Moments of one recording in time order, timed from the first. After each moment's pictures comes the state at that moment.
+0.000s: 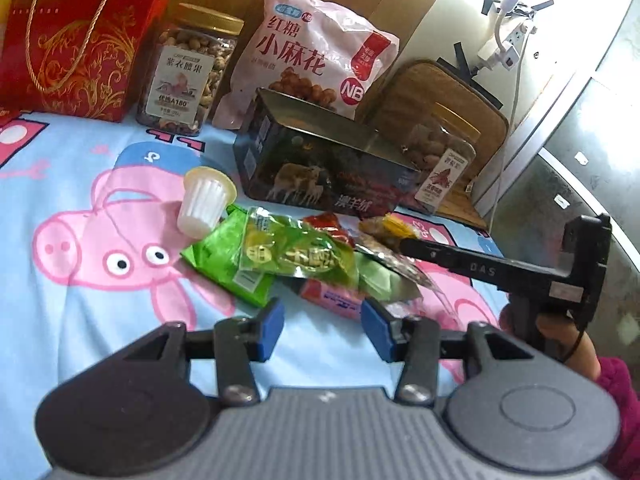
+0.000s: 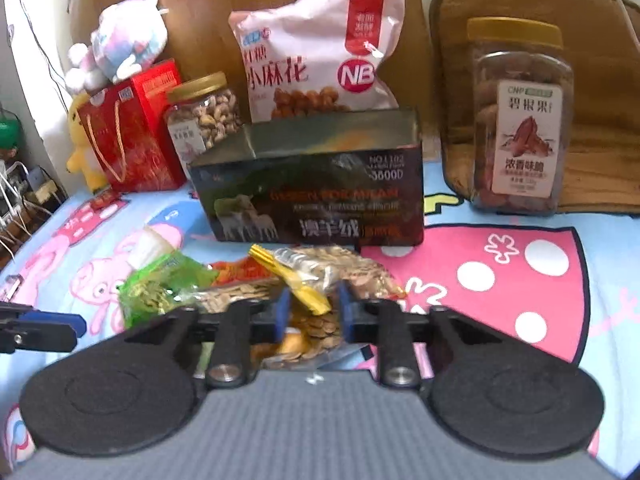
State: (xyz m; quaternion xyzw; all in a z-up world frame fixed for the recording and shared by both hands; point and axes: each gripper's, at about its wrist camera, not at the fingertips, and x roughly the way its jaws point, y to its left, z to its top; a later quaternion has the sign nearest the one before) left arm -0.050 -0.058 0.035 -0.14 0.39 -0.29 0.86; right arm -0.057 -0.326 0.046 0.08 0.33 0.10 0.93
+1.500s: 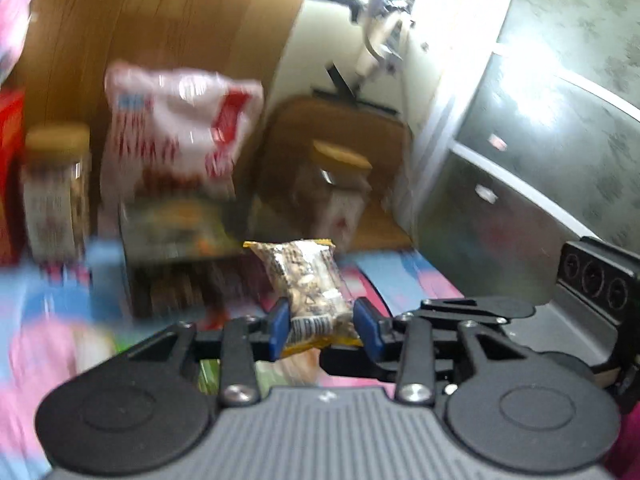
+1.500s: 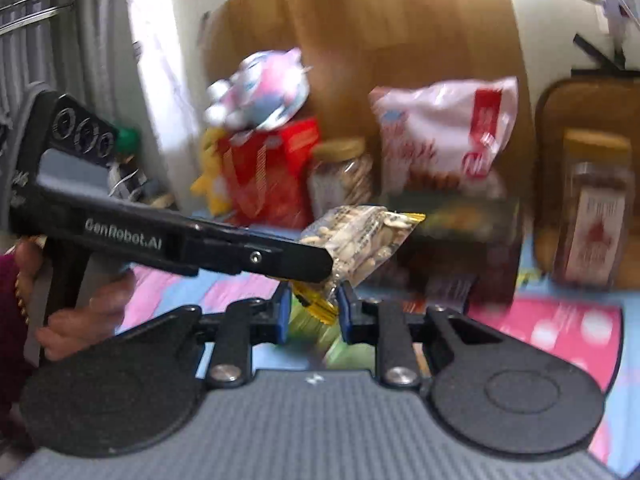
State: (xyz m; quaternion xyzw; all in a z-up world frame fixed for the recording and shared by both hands) left arm -0.023 -0.134 0.119 -0.05 0.31 -0.39 0.86; right arm -0.099 -0.303 0.111 0.07 0.24 0.25 0.94
